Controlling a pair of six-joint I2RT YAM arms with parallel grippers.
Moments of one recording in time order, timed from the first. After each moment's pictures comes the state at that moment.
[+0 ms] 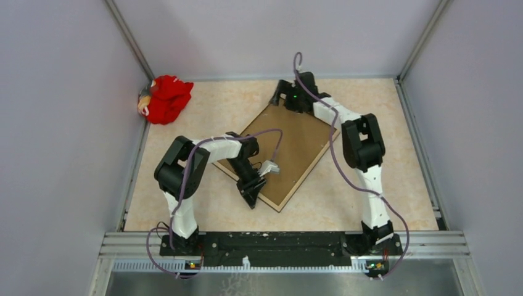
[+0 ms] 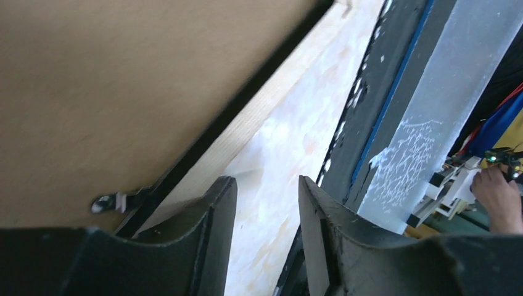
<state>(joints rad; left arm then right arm) -0.55 1.89 1.10 -1.00 0.70 0.62 0.36 2.27 1.76 -0.10 -0.16 0.58</state>
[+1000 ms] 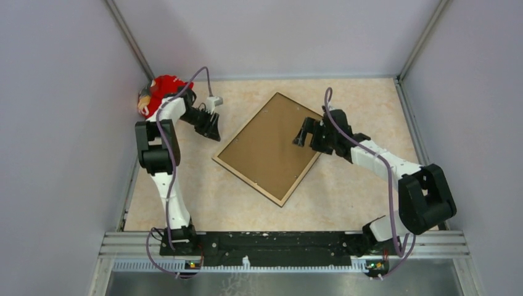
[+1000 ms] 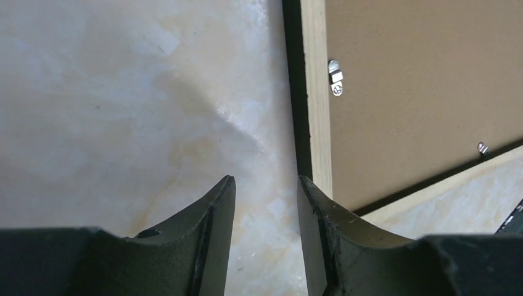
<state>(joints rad) 0.06 2.12 1.69 -0.96 0.68 0.68 0.44 1.46 0.96 -0.17 -0.13 0.63</state>
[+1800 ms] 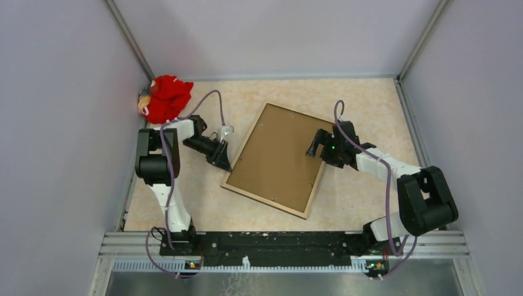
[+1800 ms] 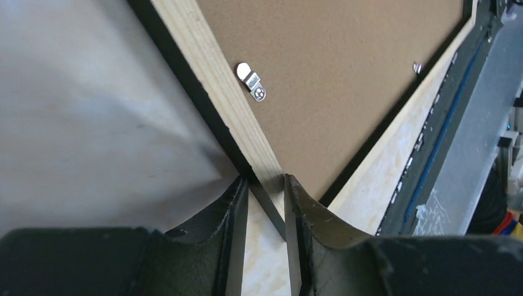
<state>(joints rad) -0.01 1.98 1.23 -0.92 0.88 0.73 0.35 1.43 0.75 -0.17 -0.09 0.68</state>
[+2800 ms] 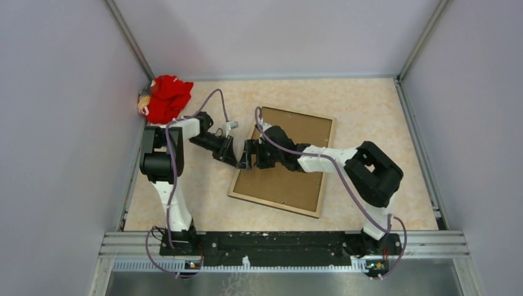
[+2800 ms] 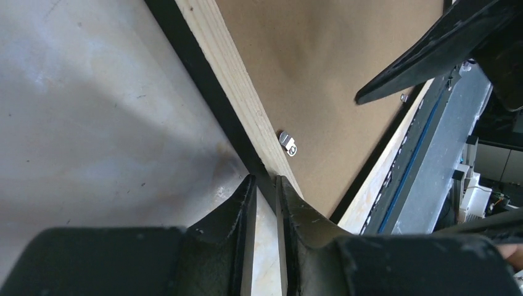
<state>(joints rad) -0.07 2.01 1.25 -0.82 0.92 0.50 0.86 1.82 1.10 0.10 -0.22 0.70</state>
